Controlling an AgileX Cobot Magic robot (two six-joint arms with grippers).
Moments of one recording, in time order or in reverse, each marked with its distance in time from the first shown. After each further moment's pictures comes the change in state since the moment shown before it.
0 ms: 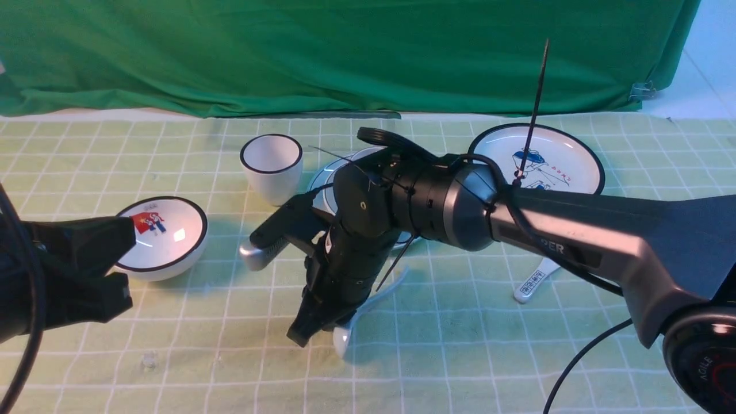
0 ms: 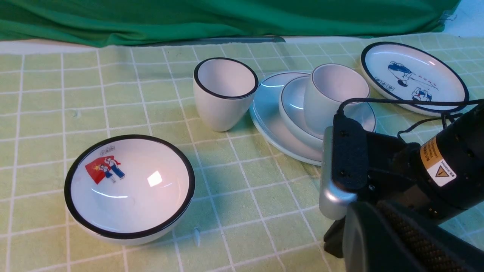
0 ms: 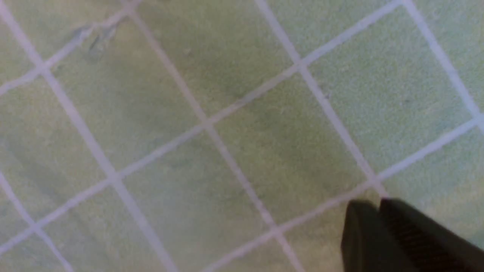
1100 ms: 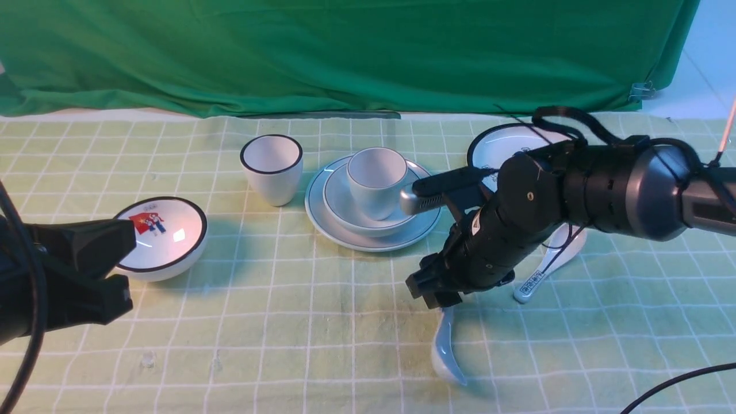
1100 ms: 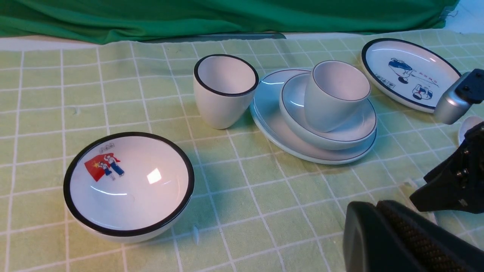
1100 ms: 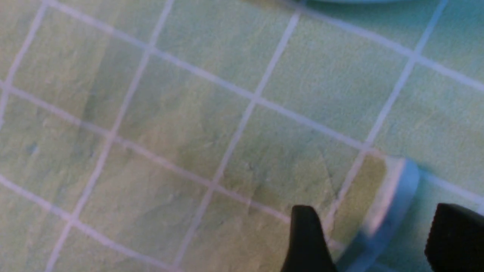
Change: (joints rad) right arm -0.232 -0.283 0.460 -0.043 -0.277 0.331; left arm 0.000 0.000 0.000 0.000 0.003 0.000
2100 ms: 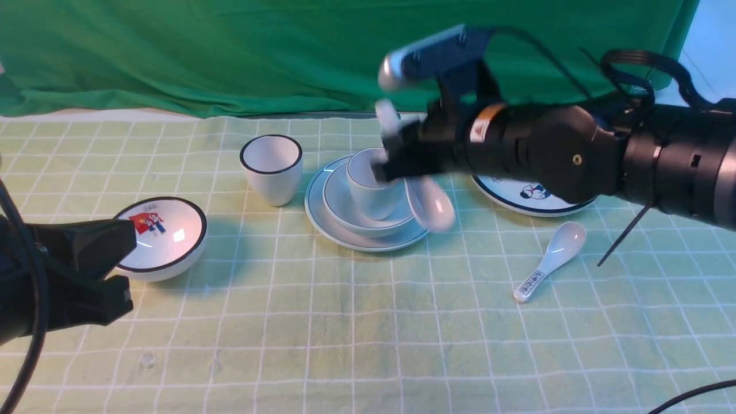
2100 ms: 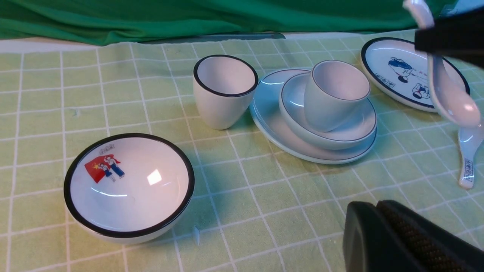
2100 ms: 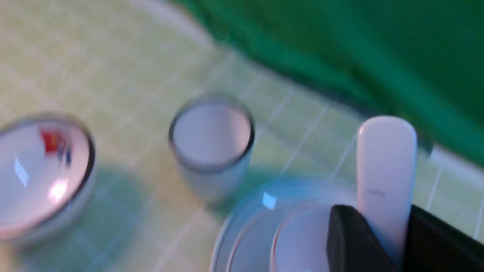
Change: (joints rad) right arm 0.047 -0.176 0.001 0.048 -0.714 -0.218; left arm 0.000 0.000 0.000 0.000 0.000 0.007
